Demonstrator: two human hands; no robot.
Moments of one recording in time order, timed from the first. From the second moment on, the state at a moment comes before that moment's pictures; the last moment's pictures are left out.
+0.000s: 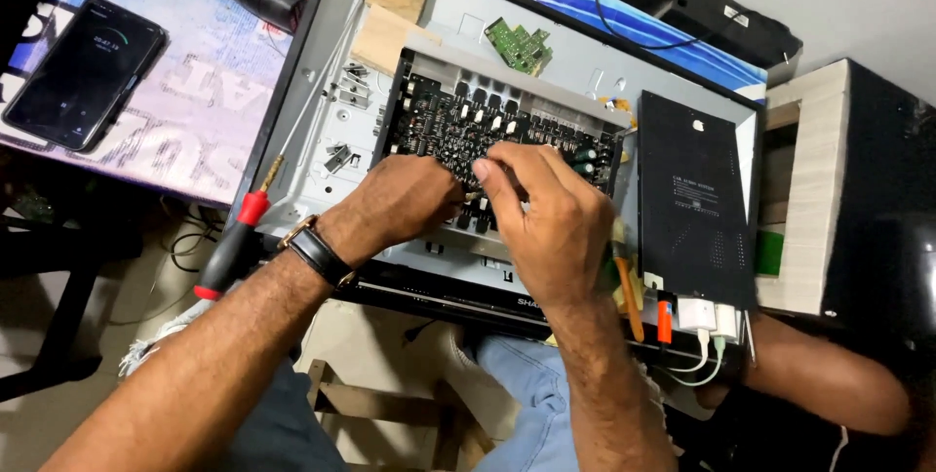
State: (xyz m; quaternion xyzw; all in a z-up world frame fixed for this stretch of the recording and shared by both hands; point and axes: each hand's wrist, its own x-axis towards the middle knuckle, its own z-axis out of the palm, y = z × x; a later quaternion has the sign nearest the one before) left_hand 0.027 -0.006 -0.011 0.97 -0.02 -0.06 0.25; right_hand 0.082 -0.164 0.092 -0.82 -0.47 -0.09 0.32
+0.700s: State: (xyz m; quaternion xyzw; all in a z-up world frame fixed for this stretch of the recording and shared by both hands) left_hand 0.022 0.002 -0.016 0.99 -0.05 -0.07 0.12; right_hand 0.081 -0.169 0.094 -0.83 -0.46 -0.04 0.31
